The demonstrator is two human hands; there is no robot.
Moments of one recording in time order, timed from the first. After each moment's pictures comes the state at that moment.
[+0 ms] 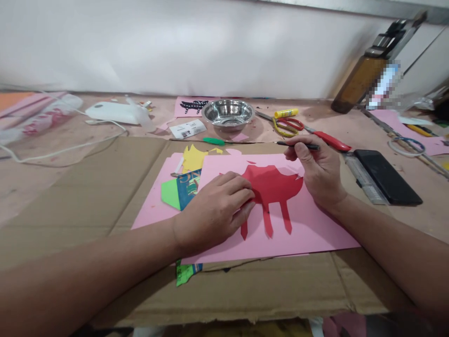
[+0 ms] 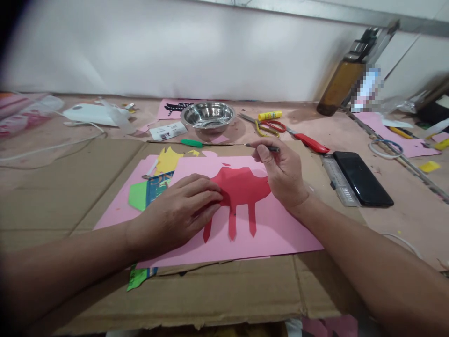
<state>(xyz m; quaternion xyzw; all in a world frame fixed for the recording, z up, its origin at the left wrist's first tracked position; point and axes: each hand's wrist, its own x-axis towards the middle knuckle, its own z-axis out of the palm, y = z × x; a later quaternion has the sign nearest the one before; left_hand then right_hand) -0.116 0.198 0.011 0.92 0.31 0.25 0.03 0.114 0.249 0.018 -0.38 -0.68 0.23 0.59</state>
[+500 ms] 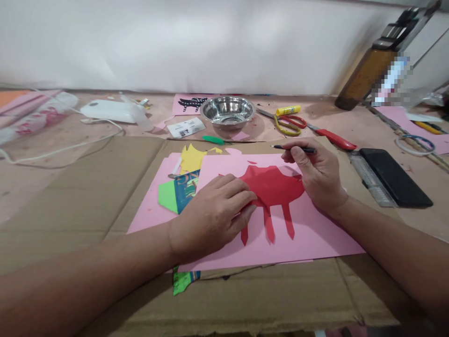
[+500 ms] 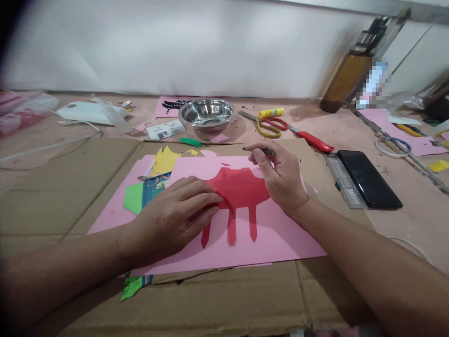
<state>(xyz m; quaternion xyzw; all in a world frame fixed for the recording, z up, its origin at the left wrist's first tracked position) -0.117 0.197 0.014 0.91 0.32 0.25 0.05 0.113 0.248 0.012 -0.41 -0.70 0.23 0.54</state>
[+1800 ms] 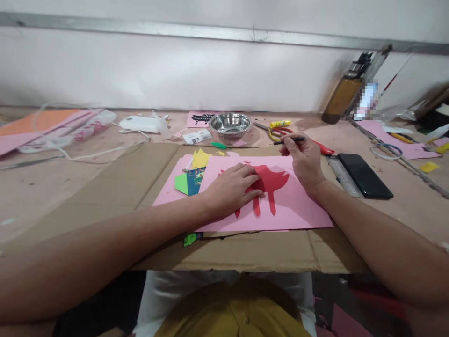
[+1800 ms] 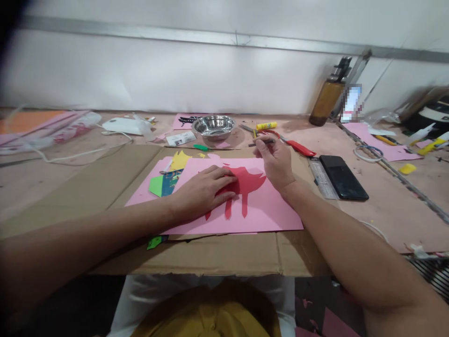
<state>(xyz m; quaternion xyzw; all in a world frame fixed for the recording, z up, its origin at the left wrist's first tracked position) -0.083 0.209 0.014 0.92 0.36 0.16 0.01 0.128 0.266 0.019 -0.37 -0.64 0.26 0.62</state>
